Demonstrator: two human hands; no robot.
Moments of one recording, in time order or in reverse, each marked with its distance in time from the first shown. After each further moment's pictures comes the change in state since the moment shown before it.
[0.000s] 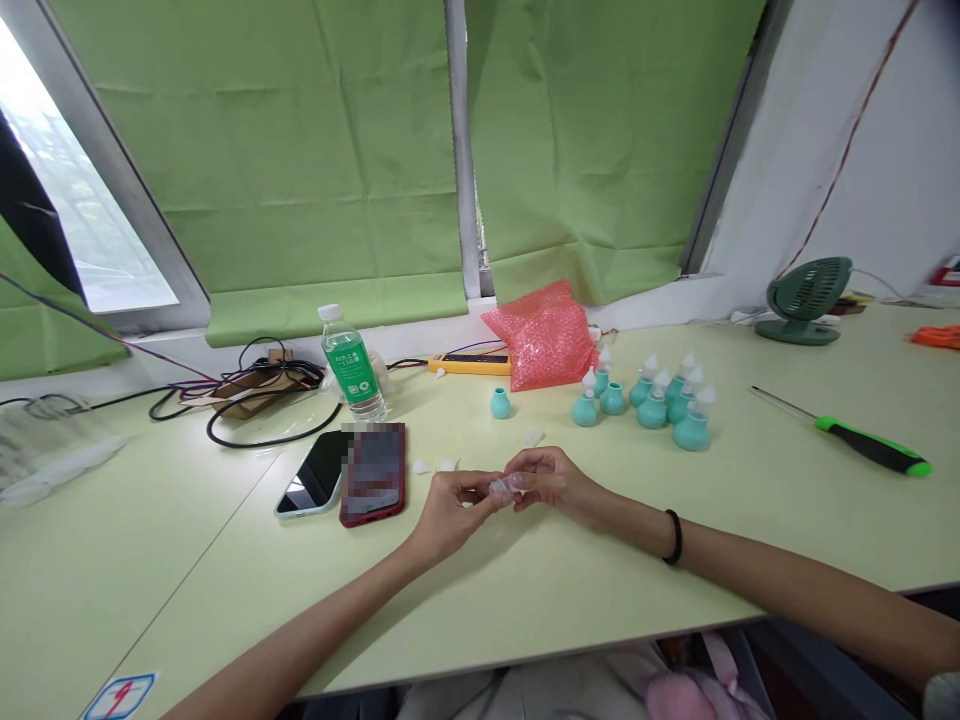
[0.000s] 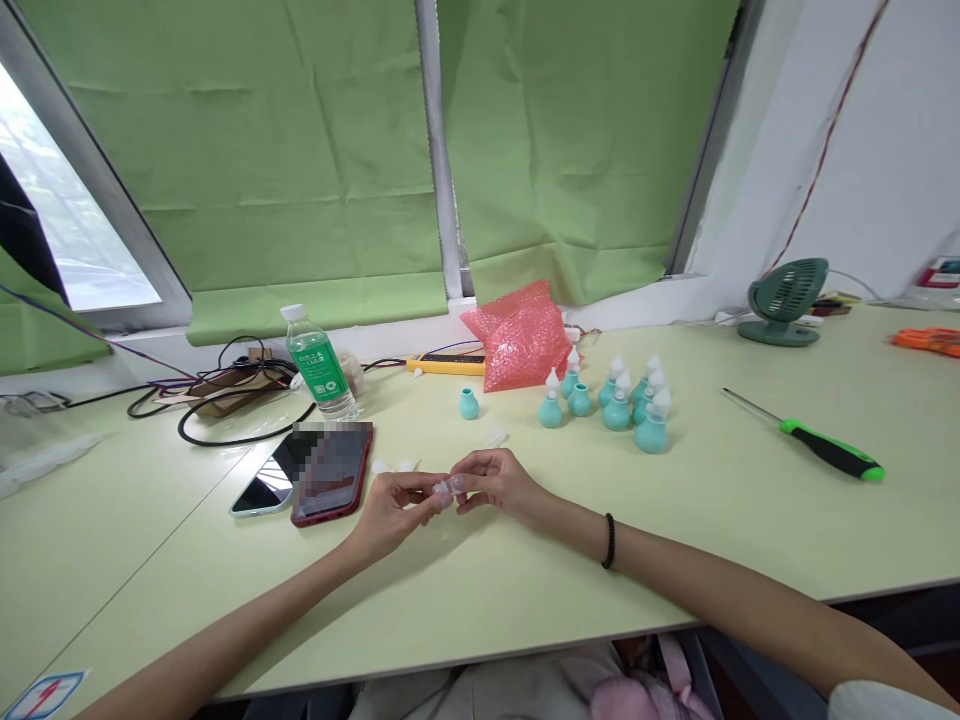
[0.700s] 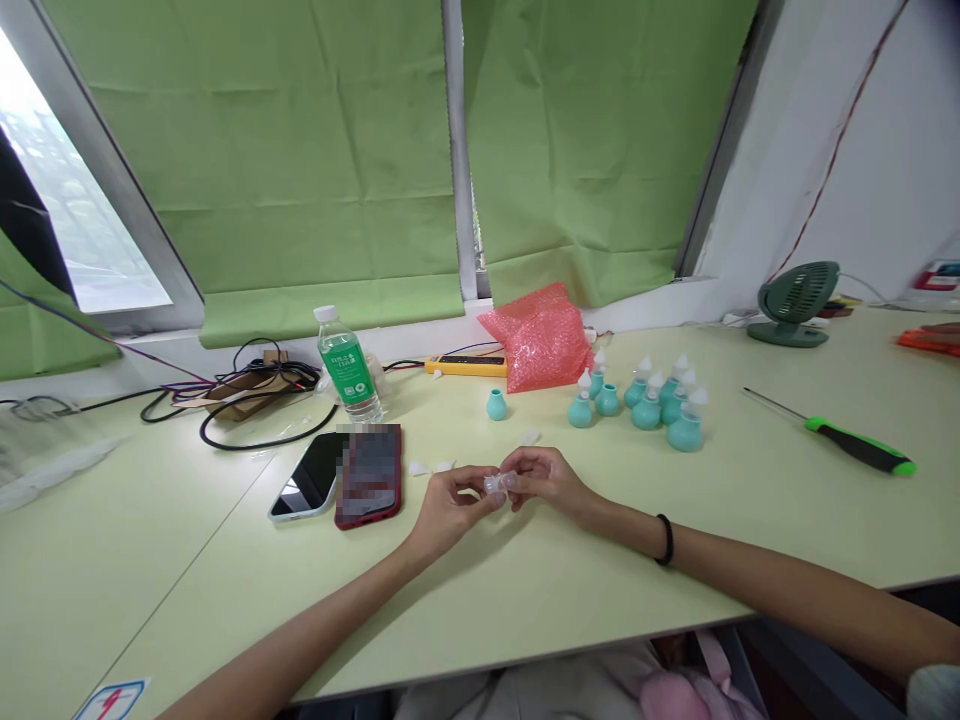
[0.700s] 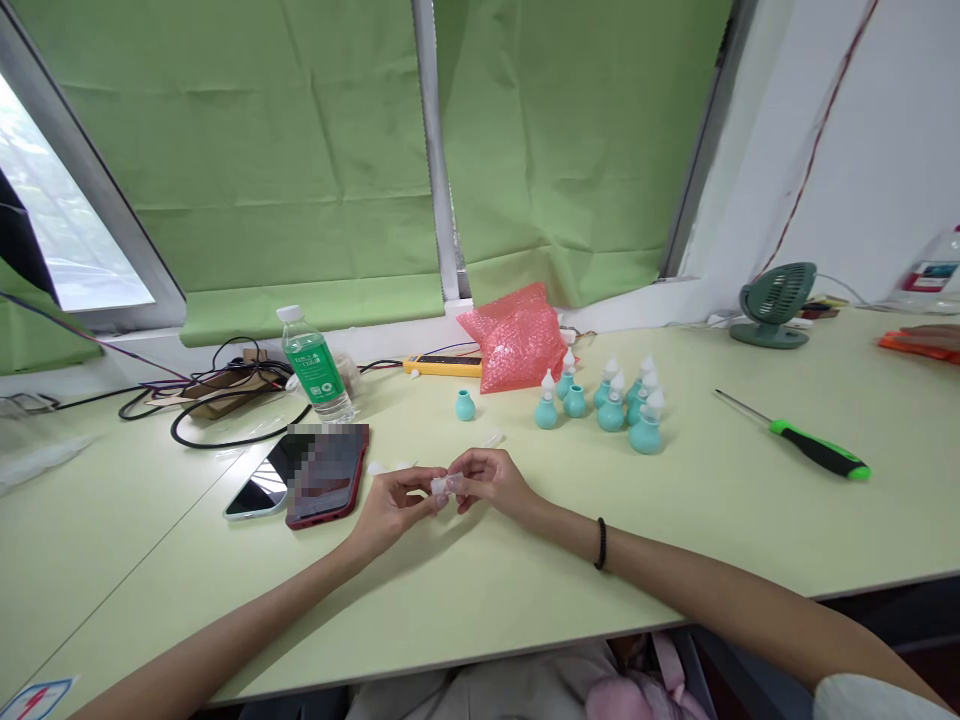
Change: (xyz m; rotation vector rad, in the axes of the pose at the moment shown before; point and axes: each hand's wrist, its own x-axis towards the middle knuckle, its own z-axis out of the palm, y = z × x) left_hand 0.003 -0.009 0.000 -0.123 0.000 -0.054; right_hand 0.000 0.000 0.001 -0.156 0.046 -0.112
